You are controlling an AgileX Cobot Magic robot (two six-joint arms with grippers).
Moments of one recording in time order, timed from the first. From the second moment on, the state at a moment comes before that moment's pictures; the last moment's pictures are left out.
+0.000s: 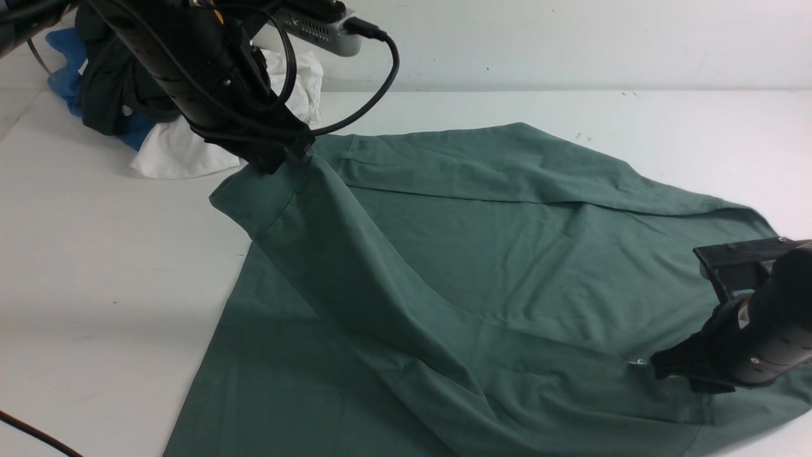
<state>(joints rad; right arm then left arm) 0.19 1.65 -0.79 -0.17 0.61 0.22 -0.30 1.74 -1.71 -0.11 1.20 0.29</state>
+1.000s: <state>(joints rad) 0.20 1.53 -0.80 -0.25 0.79 0.28 -0.30 1.75 -1.71 -0.11 1.17 0.30</state>
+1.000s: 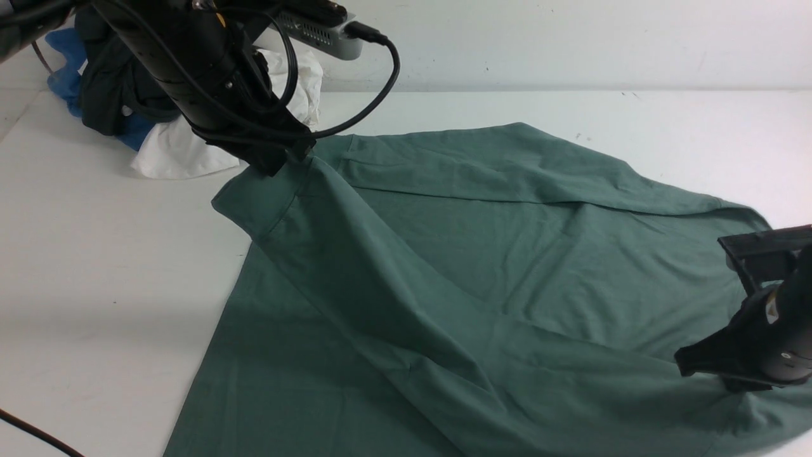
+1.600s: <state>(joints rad) 0.20 1.40 -0.80 -0.28 1.04 0.29 -0.27 1.96 -1.71 -0.14 0.85 0.27</state>
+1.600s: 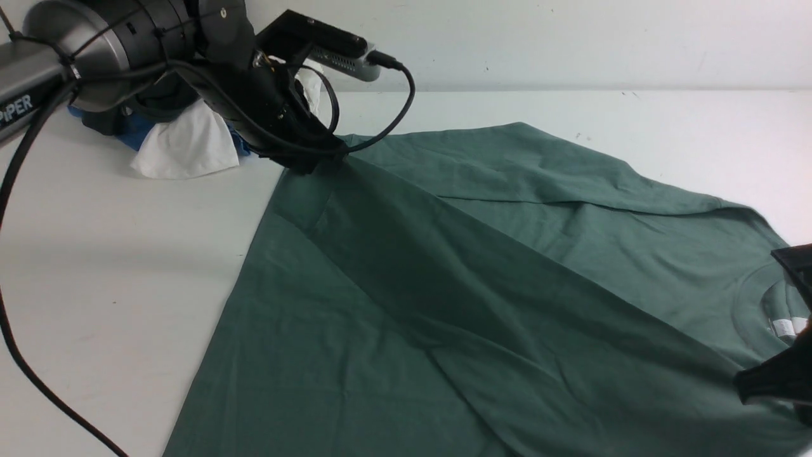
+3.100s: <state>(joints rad) 0.14 1.50 -1.12 -0.21 0.80 0.23 -0.18 2.62 -2.33 -0.14 0.56 -0.03</state>
